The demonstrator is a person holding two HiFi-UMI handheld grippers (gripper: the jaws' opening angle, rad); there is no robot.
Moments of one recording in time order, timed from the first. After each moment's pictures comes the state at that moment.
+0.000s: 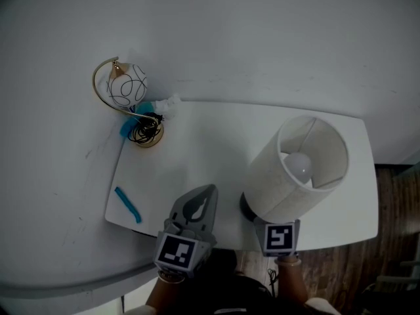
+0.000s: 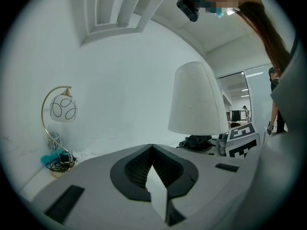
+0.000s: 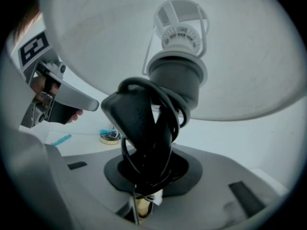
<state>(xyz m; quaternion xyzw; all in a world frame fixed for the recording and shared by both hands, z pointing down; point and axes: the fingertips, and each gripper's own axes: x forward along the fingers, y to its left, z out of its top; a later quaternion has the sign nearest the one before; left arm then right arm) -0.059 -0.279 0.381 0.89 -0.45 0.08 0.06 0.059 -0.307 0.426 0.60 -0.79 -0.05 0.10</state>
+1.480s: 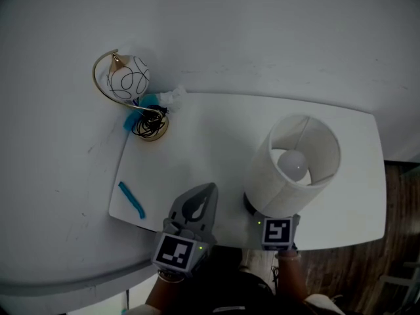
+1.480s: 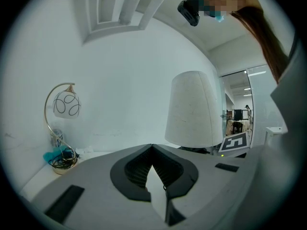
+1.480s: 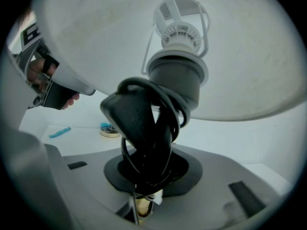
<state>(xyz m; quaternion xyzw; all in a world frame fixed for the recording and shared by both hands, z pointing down) -0.067 -0.284 0.394 0.88 -0.46 0.09 0.07 0.052 -0.325 0.466 0.60 -0.79 -0.03 0.12</state>
